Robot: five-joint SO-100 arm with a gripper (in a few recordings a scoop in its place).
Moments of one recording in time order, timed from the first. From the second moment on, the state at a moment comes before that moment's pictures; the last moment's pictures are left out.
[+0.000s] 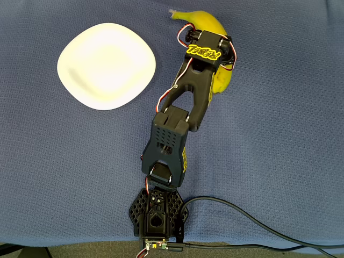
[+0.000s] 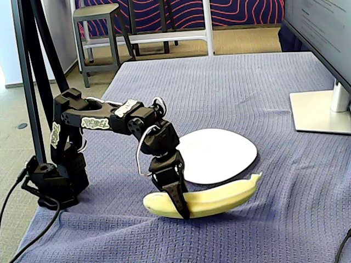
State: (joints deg) arm 17.7 73.3 69.6 64.8 62.8
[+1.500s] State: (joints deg) arm 22.1 59.1 71.5 56.2 59.9
